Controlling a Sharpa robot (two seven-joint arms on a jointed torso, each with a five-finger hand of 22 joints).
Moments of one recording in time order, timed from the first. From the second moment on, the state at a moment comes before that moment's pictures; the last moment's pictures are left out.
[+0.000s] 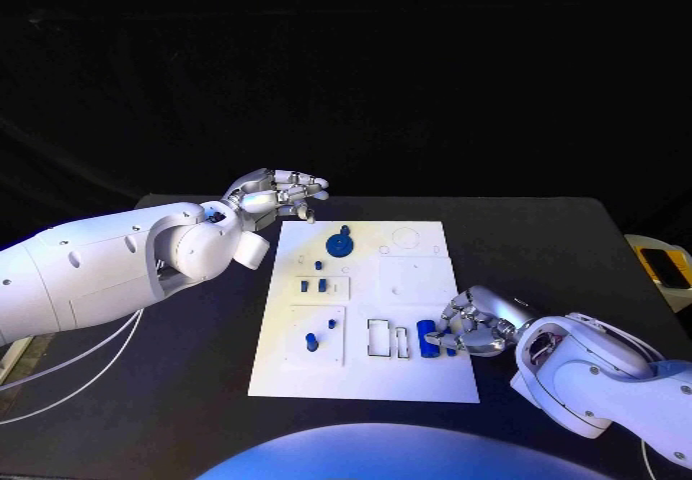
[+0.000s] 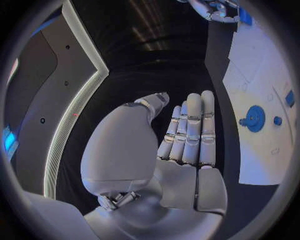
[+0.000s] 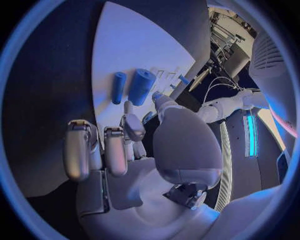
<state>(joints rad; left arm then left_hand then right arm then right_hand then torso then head) 1.16 -0.93 -0.04 1.47 -0.05 -0.06 0.30 1.40 -0.22 0.49 0.15 0.22 0.82 0.21 0.29 0.28 0.95 0.15 0.37 0.15 1.07 0.07 1.05 0.42 0.18 0.93 0.16 0.80 0.70 1.02 -1.01 -0.18 1.86 -1.31 -0.43 -0.42 1.13 -0.22 0.19 0.26 0.22 0.96 0.10 0.36 0.47 1.34 0.02 1.15 1.15 1.47 -0.04 1.49 1.31 0.05 1.46 0.07 1.38 1.31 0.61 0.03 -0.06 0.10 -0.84</state>
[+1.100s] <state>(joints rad) 1.16 -0.94 -0.04 1.48 -0.05 -0.05 0.29 1.39 -0.21 0.48 0.16 0.22 0.82 0.21 0.30 0.28 0.94 0.15 0.37 0.15 1.07 0.07 1.05 0.42 0.18 0.93 0.16 0.79 0.70 0.99 -0.92 -0.17 1.82 -1.42 -0.40 -0.45 1.26 -0.18 0.19 0.29 0.29 0.96 0.09 0.40 0.54 1.36 0.00 1.18 1.21 1.47 -0.05 1.50 1.31 0.05 1.47 0.06 1.40 1.31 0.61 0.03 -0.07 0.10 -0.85</state>
